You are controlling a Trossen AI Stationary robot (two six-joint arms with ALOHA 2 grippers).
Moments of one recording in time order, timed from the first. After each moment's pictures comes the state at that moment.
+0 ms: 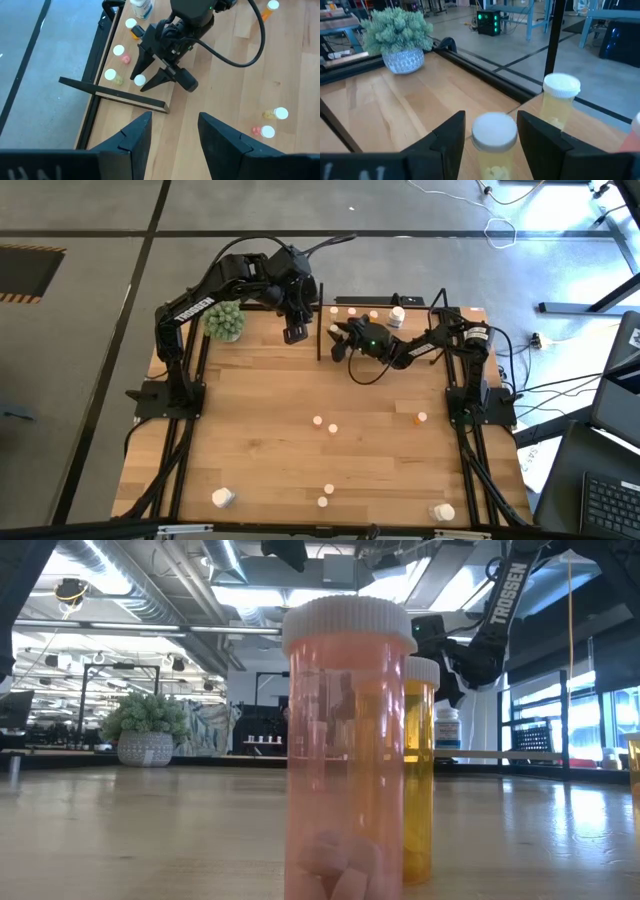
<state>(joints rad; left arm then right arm) 0.33 1.83 2.34 -1.35 -0.07 0.13 -0.41 1.95 0.75 0.99 0.20 0.15</state>
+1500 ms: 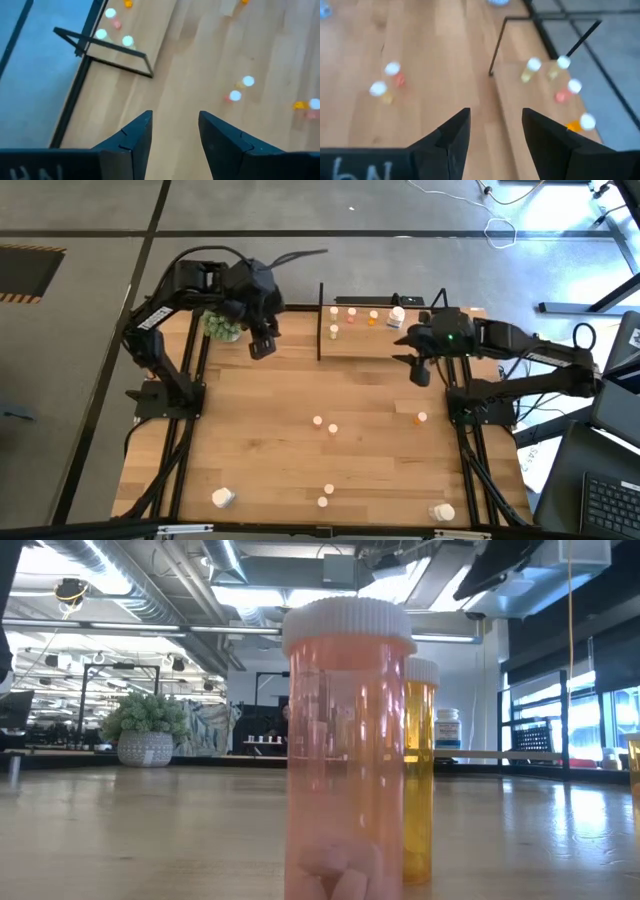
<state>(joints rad) 0.20 1.67 2.34 -1.57 -0.12 -0.07 -0.21 0.93 1.05 -0.78 0.07 -0.10</state>
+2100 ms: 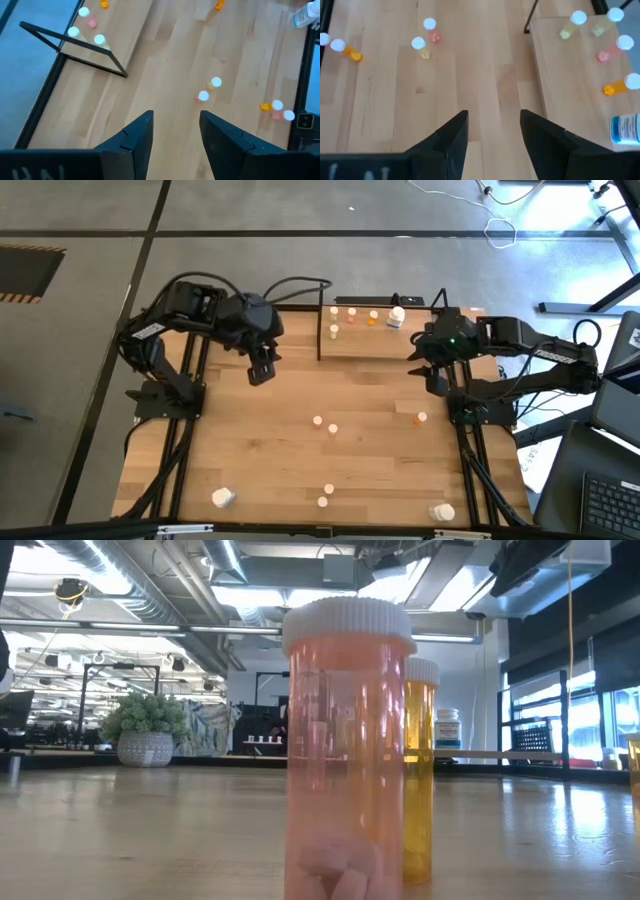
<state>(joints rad) -0.03 1.66 2.34 -1.57 -0.20 -0.31 -0.15 0.96 1.18 -1.12 -0.06 -0.05</state>
